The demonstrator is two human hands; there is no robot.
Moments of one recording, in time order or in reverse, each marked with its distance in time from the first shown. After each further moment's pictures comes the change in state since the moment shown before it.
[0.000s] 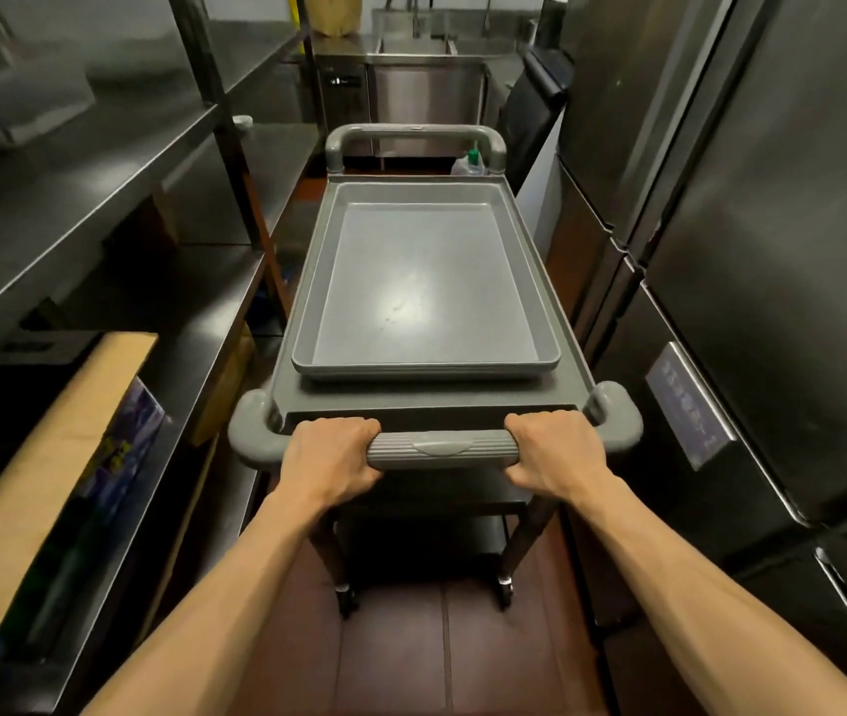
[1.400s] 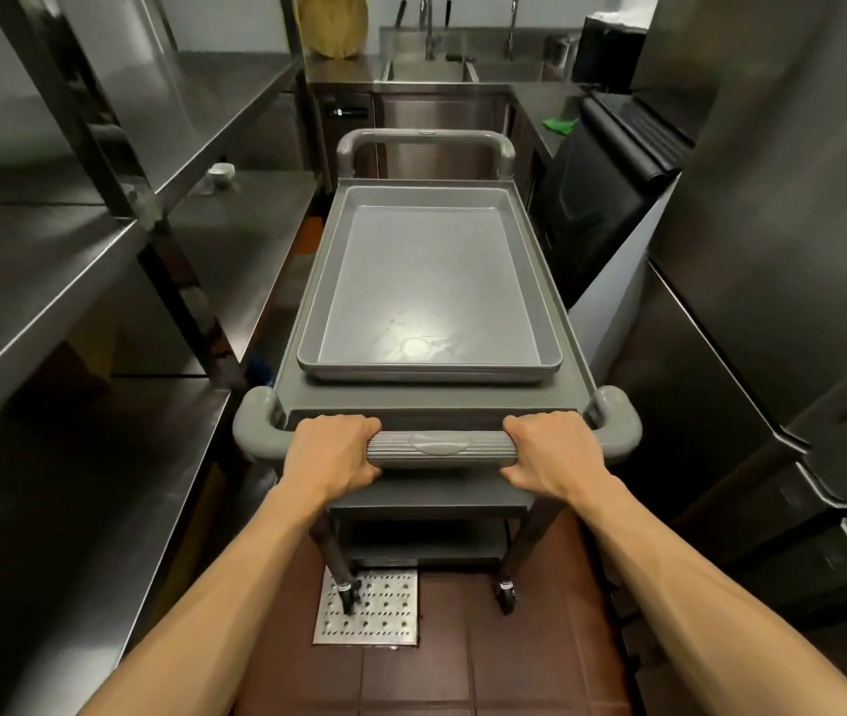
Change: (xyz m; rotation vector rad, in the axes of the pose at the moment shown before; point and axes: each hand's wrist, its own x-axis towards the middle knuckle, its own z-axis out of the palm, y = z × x) left_hand 0.516 -0.247 0.079 0.028 -0.060 -0.019; right_hand 0.541 0.158 0.110 -0.020 -0.033 -0.034
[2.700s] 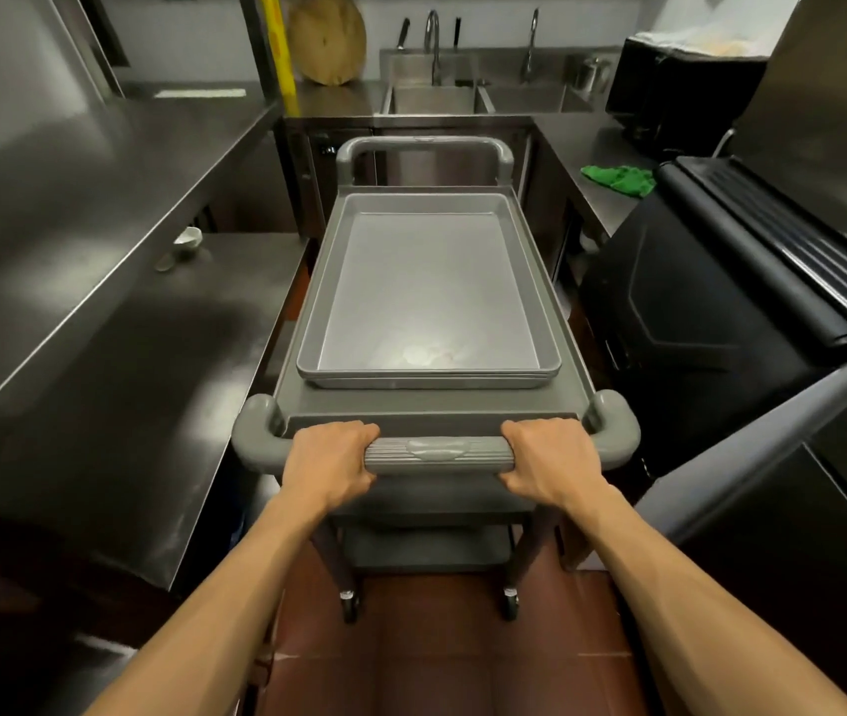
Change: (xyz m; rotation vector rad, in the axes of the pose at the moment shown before) left_hand 0.441 -0.180 0.048 -0.017 0.053 0.006; right_hand 0.444 0.163 0.087 0.006 0.041 0.026
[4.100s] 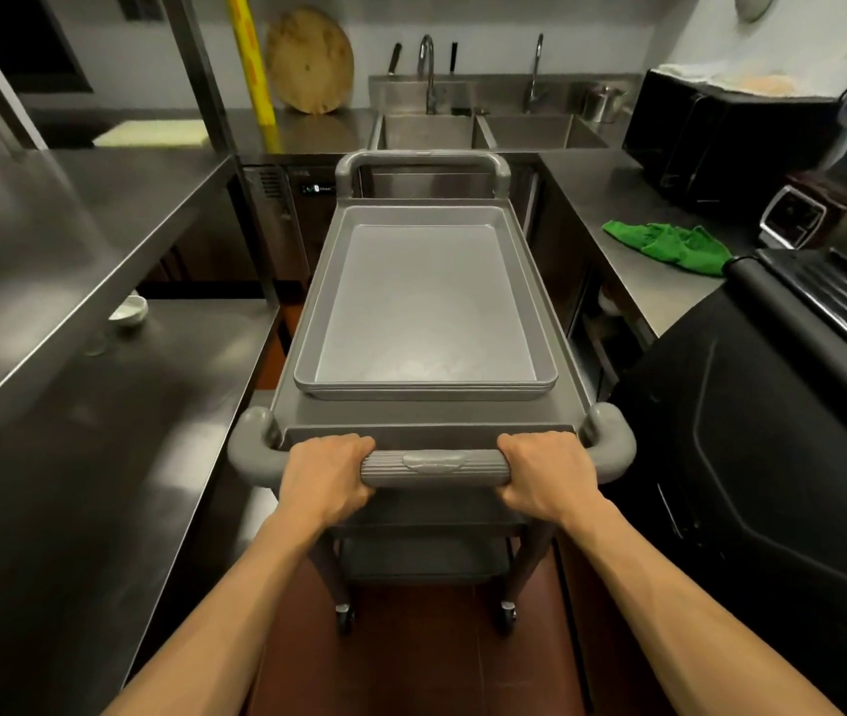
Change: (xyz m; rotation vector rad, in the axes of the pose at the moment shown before) left_hand 0.320 -0.091 0.040 -0.045 -0.005 -0.040; right_hand 0.299 0.140 0.070 0.014 0.008 0.016
